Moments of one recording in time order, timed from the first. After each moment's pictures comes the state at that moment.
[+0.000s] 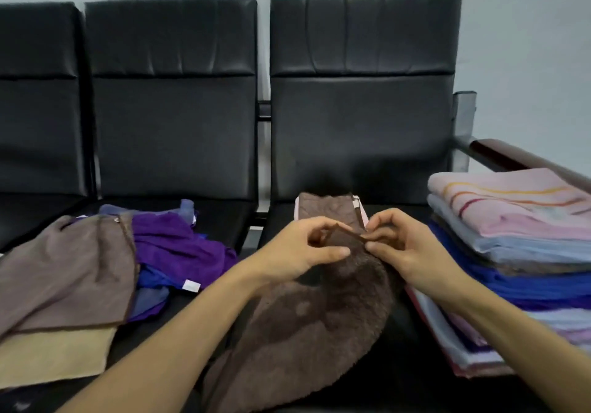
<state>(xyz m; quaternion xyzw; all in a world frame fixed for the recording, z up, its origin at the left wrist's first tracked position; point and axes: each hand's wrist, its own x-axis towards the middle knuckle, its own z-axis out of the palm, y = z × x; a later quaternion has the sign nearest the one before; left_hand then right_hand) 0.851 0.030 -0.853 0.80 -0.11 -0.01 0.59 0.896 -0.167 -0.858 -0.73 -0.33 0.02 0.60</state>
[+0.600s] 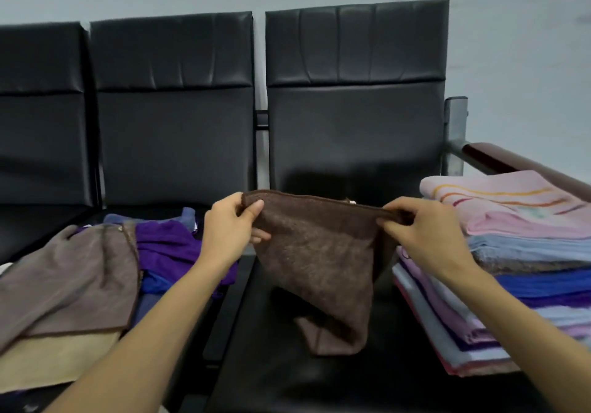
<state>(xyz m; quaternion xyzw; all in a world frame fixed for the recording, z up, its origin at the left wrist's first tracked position) 0.850 0.087 -0.843 0.78 0.10 0.29 0.54 0.907 -0.185 -0.832 -0.86 -0.26 -0.26 0.35</state>
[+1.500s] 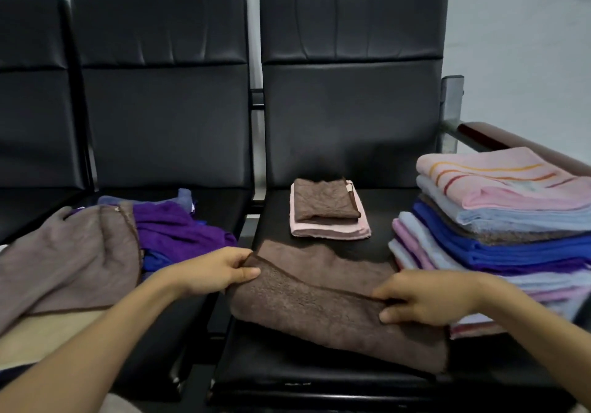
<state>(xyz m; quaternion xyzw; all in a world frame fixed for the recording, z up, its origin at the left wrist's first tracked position) 0.809 0.128 -0.897 0.86 -0.03 -0.14 0.48 0.868 -0.198 -0.868 -0.85 -0.47 0.23 0.01</state>
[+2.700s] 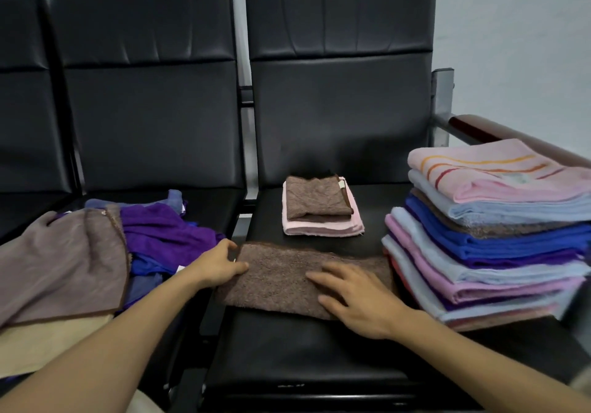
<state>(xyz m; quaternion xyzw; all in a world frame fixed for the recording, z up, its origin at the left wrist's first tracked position) 0.846 0.131 -0.925 0.94 0.17 -0.08 0.29 0.872 -0.152 -0.958 -0.92 -0.37 0.03 0.12</state>
